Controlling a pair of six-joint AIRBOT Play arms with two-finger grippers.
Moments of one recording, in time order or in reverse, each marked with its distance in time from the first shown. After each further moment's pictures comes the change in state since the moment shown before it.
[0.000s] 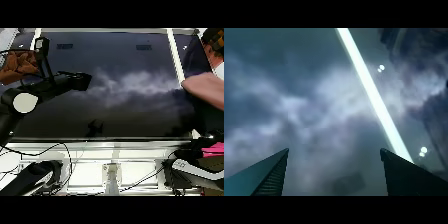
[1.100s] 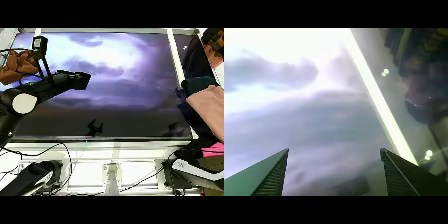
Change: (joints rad) left arm 0.000 0.005 0.000 0.018 0.008 0.000; right arm 0.076 0.001 0.100 0.192 -0.201 -0.124
